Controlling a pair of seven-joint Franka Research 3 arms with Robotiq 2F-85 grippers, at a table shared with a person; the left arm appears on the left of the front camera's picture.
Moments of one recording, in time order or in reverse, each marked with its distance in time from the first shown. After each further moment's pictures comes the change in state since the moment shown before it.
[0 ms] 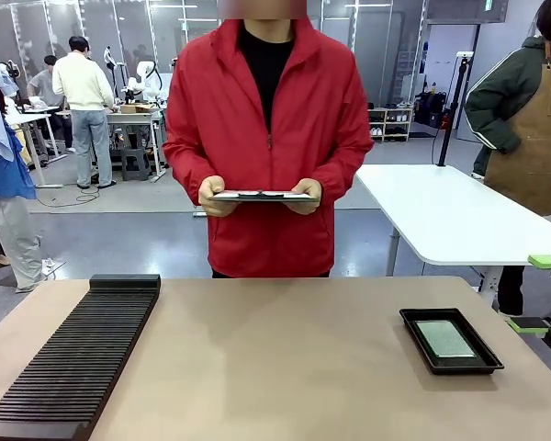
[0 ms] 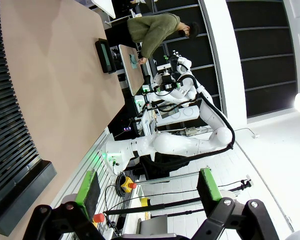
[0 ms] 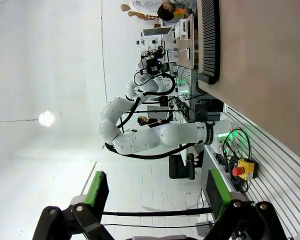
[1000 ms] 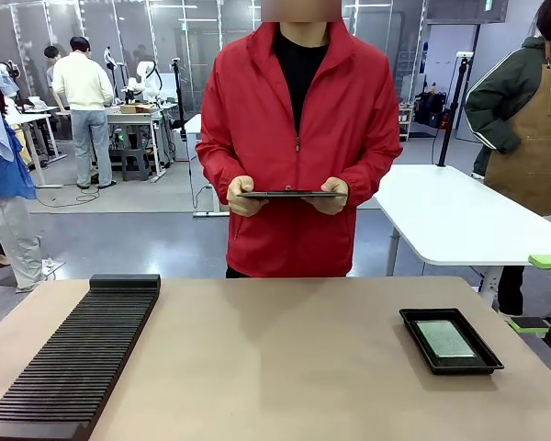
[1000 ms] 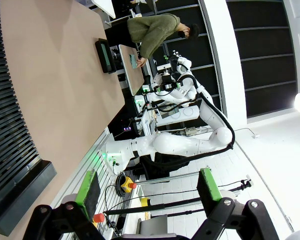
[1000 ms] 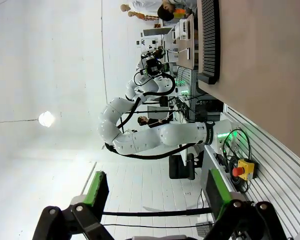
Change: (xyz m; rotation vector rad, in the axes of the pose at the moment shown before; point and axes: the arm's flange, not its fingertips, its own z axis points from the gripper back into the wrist) left arm 0.000 0.000 0.000 0.000 0.000 0.000; right arm 0.000 0.000 0.000 0.000 -0.001 0.000
